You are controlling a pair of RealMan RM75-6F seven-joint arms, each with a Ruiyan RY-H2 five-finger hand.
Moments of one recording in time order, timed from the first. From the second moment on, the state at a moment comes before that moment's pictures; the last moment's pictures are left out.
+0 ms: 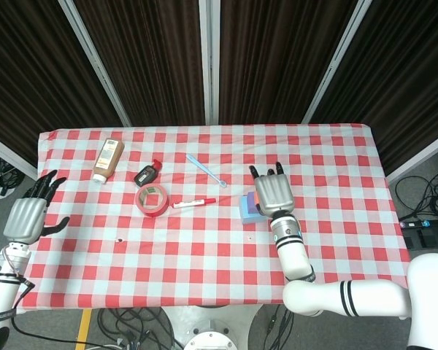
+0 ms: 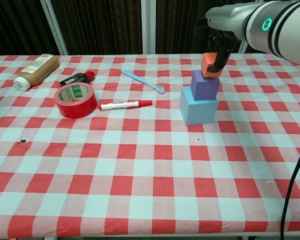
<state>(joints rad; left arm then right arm) -0.32 -1.24 -0.12 -1.39 1.39 1.27 -0.13 1.04 -1.52 0.31 -1.83 -0.35 1.33 -1.02</state>
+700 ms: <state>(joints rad) -0.32 -1.24 -0.12 -1.38 1.38 1.27 -0.14 1.06 -1.54 0.30 -1.79 -0.34 1.30 -1.00</state>
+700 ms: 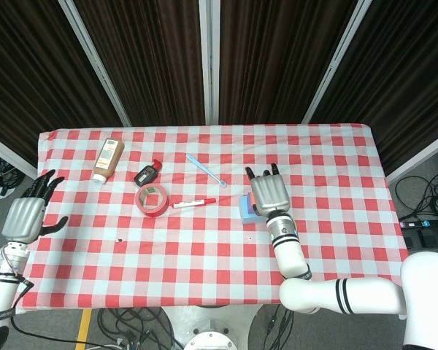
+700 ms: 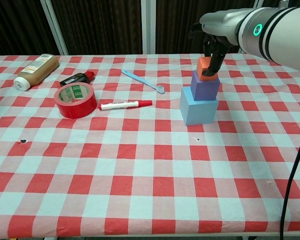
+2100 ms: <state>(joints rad) -0.33 -1.25 -0.10 -1.39 1.42 1.27 -0.11 0.72 -1.24 0.00 -1.98 -1.01 1.68 -0.82</state>
